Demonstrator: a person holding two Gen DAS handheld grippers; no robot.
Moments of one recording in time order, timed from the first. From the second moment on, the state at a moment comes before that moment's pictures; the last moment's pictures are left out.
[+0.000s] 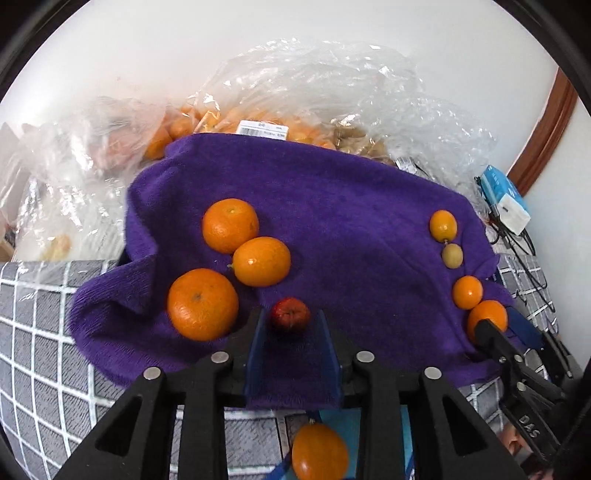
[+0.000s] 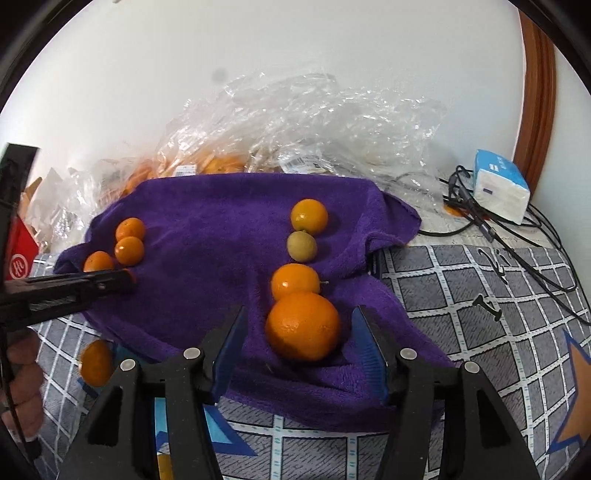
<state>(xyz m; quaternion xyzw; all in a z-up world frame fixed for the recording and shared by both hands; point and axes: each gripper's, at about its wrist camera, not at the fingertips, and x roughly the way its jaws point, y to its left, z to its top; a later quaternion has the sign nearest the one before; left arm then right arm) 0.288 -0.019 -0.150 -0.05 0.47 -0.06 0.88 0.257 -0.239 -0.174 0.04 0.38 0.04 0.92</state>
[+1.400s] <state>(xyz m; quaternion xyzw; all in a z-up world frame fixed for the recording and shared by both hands) 0.161 0.070 -0.182 -0.08 0.41 -0.01 0.91 0.160 -0.169 -0.193 0.01 0.42 0.10 0.90</state>
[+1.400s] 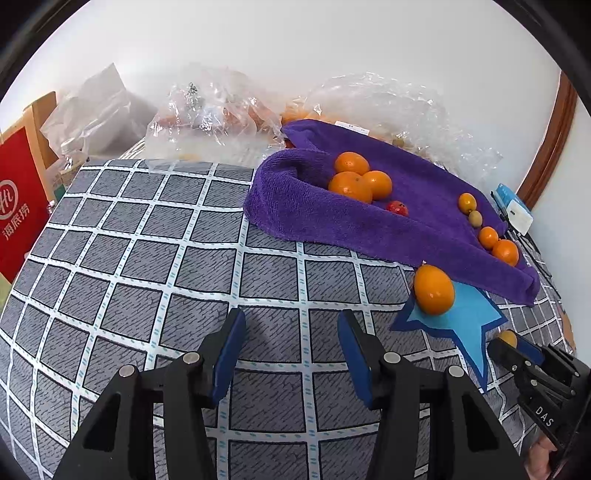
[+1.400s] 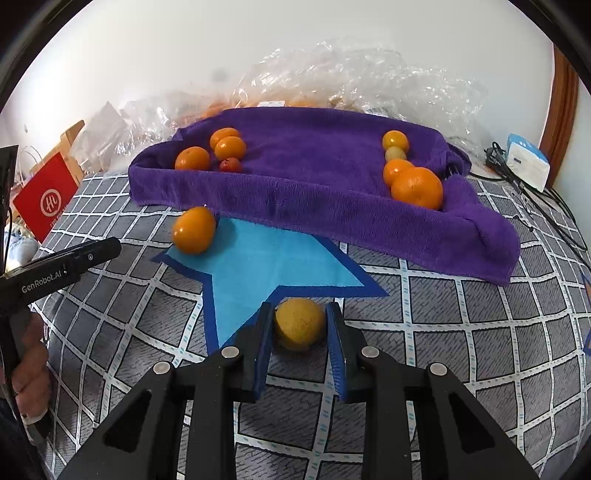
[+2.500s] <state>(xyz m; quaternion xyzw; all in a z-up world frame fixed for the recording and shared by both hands) 0.153 0.076 -0.182 -0.12 0.41 -0.05 0.90 0.152 -0.180 -0.181 -0.02 0.40 0.07 0.91</state>
